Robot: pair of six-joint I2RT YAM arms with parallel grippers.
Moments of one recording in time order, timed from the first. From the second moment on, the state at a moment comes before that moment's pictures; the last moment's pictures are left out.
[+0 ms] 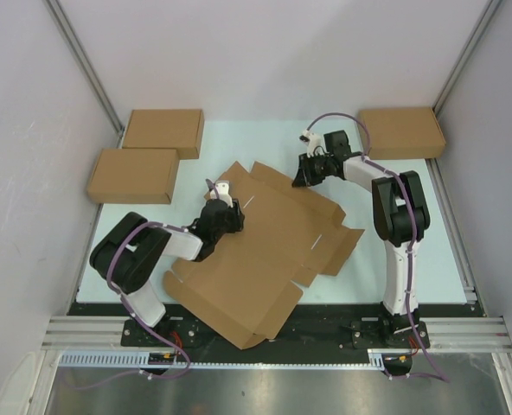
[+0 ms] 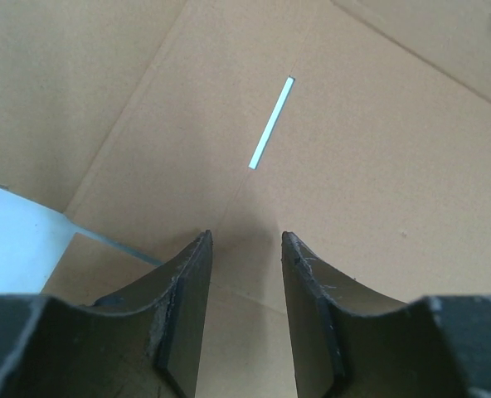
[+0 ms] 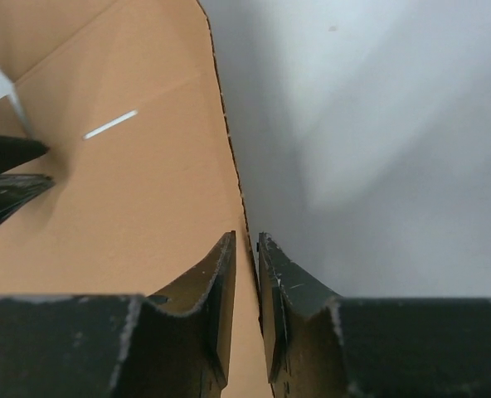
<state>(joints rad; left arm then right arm) -0.55 1.70 0.56 0.63 -0.18 -0.41 0.27 2.16 1.56 -0.24 -0.64 -0.02</state>
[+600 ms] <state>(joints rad) -0.55 1.71 0.56 0.66 -0.19 -0.43 0.38 2.10 1.54 -0.34 -0.47 -0.06</state>
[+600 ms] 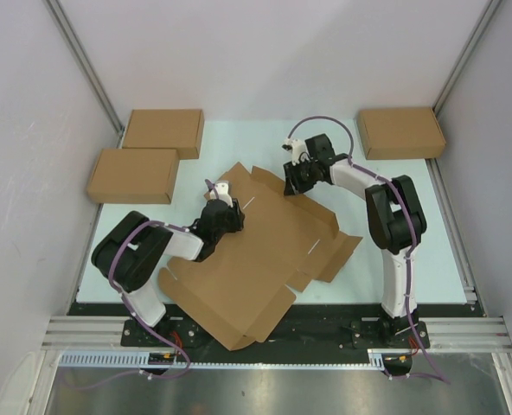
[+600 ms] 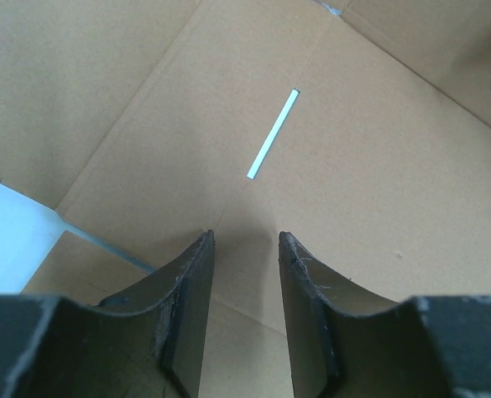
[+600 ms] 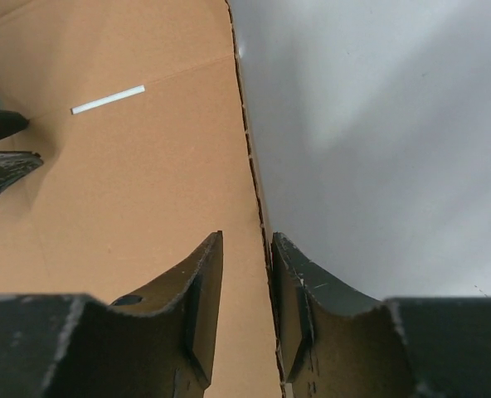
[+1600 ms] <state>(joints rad) -0.55 1.53 0.69 0.51 -0.25 -0.24 0.44 2.01 1.54 -0.39 -0.27 -0.12</state>
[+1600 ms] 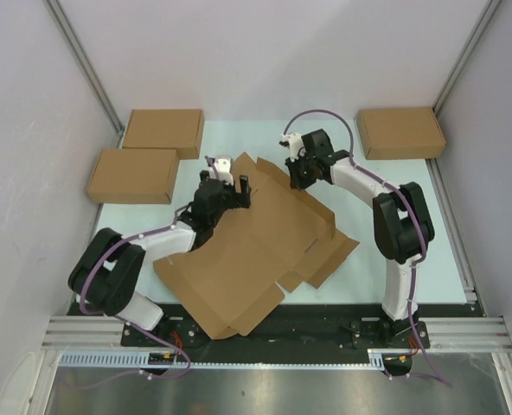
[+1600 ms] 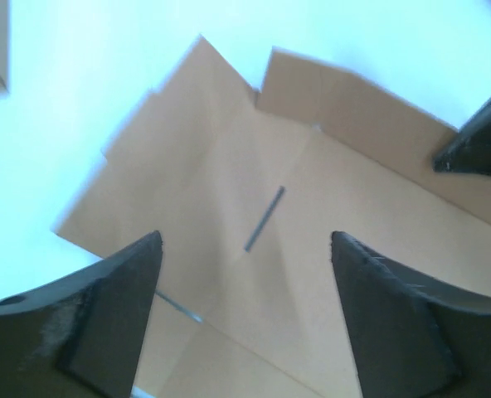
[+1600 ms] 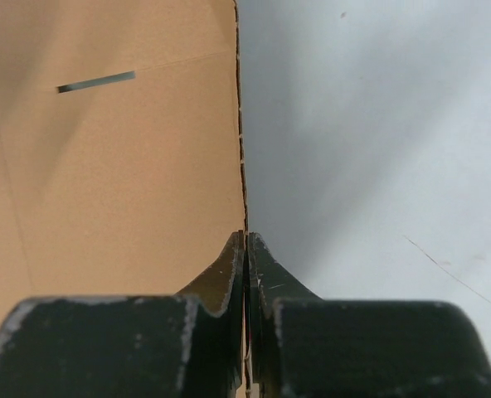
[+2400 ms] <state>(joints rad) -0.25 1.76 0.69 1.25 0.56 -0.31 0.53 1.67 1.39 -0.50 -0.15 -0.26</state>
